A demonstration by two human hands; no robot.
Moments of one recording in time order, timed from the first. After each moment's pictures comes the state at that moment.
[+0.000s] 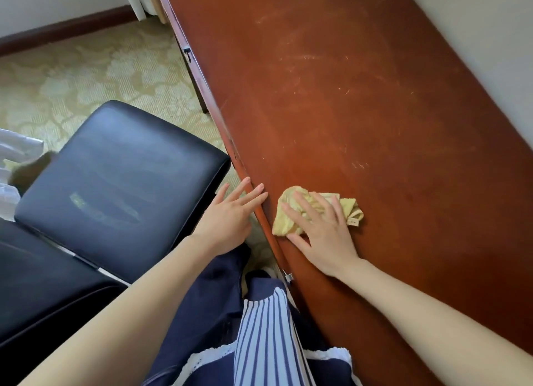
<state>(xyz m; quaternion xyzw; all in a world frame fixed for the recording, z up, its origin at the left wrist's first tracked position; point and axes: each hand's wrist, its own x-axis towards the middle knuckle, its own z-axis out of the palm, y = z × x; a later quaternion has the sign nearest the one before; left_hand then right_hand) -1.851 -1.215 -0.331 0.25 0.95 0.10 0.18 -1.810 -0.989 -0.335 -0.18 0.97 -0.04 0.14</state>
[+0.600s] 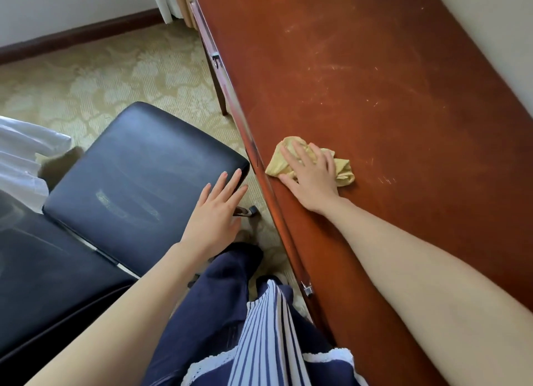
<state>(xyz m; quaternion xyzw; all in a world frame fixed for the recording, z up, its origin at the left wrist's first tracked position) -1.856 -1.262 -0.311 0.13 0.97 0.13 0.15 -1.934 -1.048 -0.342 -0.12 0.98 -0.07 0.13</state>
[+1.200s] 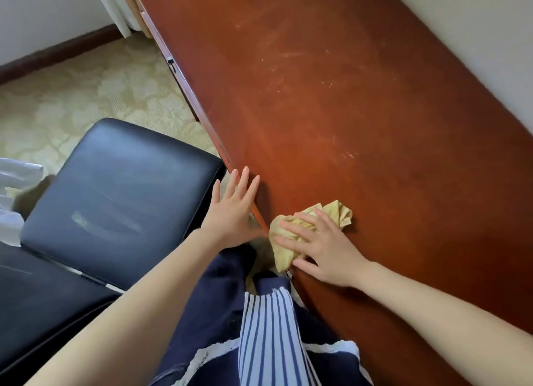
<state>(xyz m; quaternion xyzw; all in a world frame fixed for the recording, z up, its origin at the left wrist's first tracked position) -1.859 -1.197 -0.317 0.20 0.94 0.09 0.25 -1.783 -0.974 -0.328 -0.31 0.93 -0.10 0.16</state>
